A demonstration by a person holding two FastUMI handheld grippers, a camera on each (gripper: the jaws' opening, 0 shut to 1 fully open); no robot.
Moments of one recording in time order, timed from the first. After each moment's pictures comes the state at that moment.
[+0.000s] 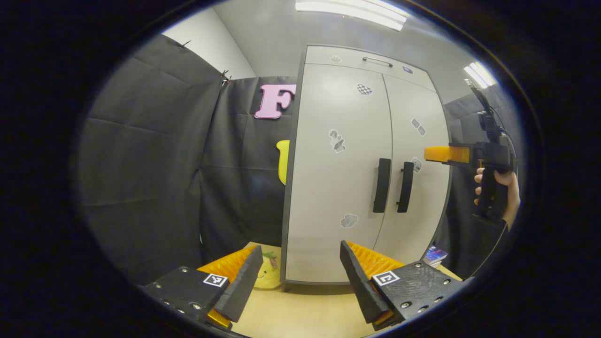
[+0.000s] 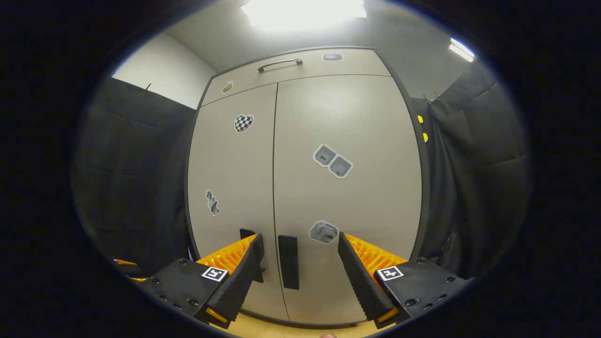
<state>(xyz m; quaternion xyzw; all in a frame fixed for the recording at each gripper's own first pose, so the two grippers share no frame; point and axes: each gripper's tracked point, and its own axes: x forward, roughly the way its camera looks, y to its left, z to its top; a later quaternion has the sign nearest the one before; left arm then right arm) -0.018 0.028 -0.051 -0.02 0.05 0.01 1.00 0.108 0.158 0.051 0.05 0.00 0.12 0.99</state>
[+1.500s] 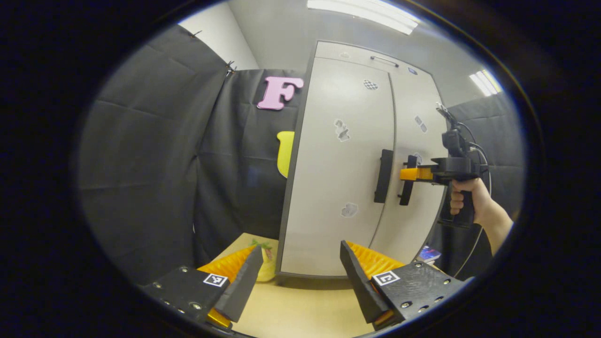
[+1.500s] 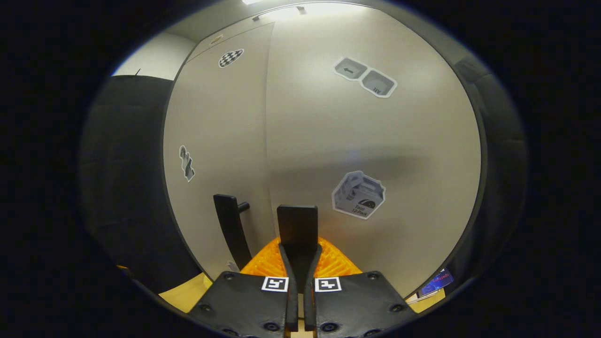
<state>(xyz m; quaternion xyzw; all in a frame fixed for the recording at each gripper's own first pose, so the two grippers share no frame) -0.021 0.027 -0.078 -0.05 0.05 -0.02 1.00 0.171 0.193 -0.023 0.05 0.10 0.14 0.98</state>
